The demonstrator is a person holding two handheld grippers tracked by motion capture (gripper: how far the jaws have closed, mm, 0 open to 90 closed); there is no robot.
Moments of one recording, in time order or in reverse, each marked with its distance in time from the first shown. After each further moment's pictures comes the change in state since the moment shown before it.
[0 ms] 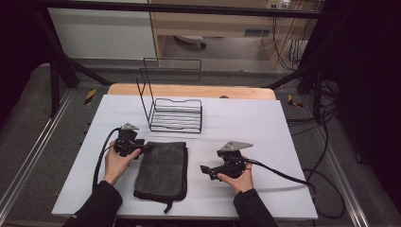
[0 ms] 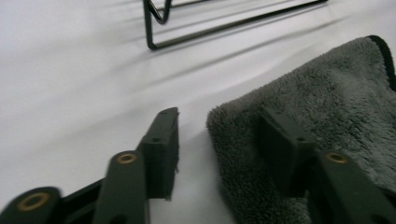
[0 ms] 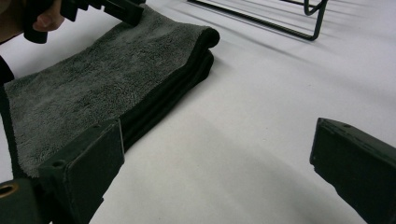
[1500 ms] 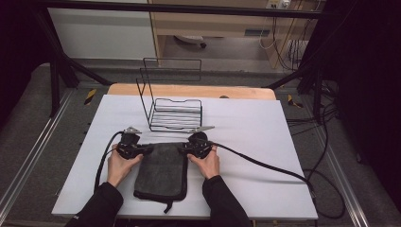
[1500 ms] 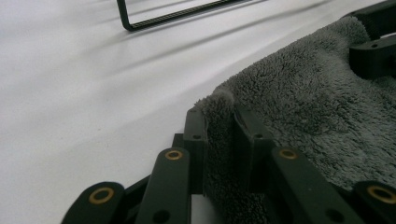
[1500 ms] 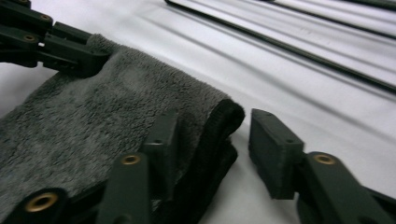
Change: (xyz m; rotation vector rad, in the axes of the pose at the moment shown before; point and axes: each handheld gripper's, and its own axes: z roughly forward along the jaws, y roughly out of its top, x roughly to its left) left arm -0.008 -0.008 0.005 0.025 -0.016 0.022; right arm 0.016 0.053 0.104 0.118 -0.085 0.083
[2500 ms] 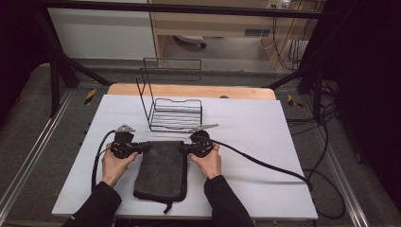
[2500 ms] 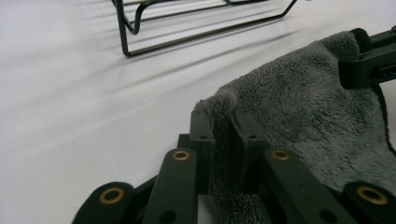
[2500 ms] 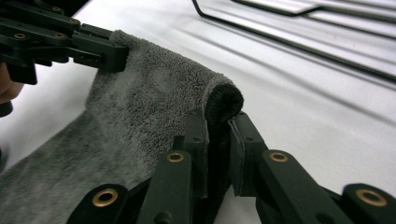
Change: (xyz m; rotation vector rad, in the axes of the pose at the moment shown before) left arm 0.000 0.002 -0.026 -0.085 -0.062 -0.017; right arm 0.009 0.008 -0.024 -0.013 0.102 0.045
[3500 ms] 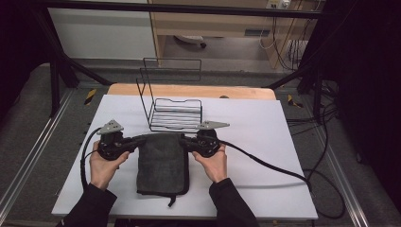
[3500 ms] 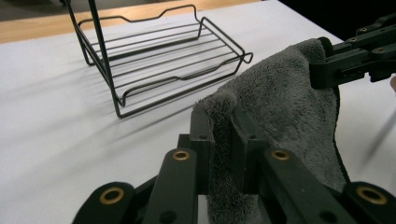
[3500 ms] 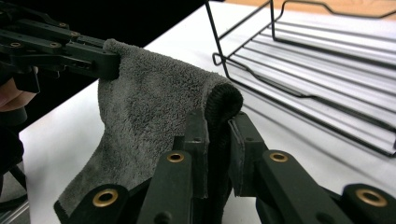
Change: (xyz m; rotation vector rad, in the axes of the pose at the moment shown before) left arm -0.033 0.017 -0.063 -0.177 -0.012 0.097; right arm 0.022 0.012 -0.049 -0.197 0.043 -0.106
